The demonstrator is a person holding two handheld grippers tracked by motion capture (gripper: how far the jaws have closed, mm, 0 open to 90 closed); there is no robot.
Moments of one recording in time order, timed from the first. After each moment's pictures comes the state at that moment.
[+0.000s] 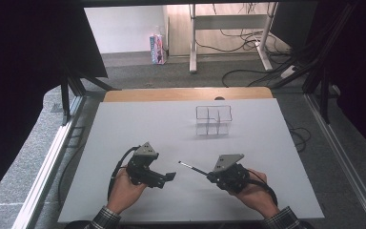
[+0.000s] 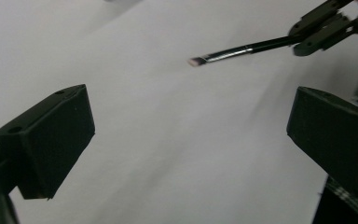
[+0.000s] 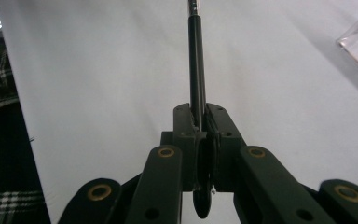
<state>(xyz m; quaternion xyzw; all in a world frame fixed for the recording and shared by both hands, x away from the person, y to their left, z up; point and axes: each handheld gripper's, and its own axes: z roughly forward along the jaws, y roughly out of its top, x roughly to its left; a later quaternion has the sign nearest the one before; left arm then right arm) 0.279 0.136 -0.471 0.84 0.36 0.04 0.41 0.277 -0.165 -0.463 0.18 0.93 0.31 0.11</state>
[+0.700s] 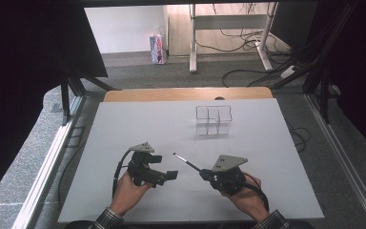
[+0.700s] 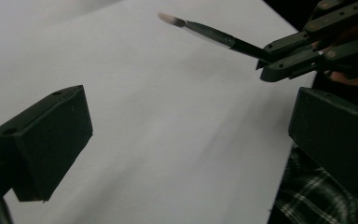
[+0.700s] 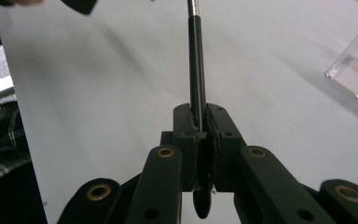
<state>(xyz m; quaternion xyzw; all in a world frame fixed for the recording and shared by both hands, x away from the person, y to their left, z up) 0.284 0.135 -0.477 0.79 0.39 -0.05 0.47 0.266 -0.154 -0.465 0.22 0.88 0.40 0.12</state>
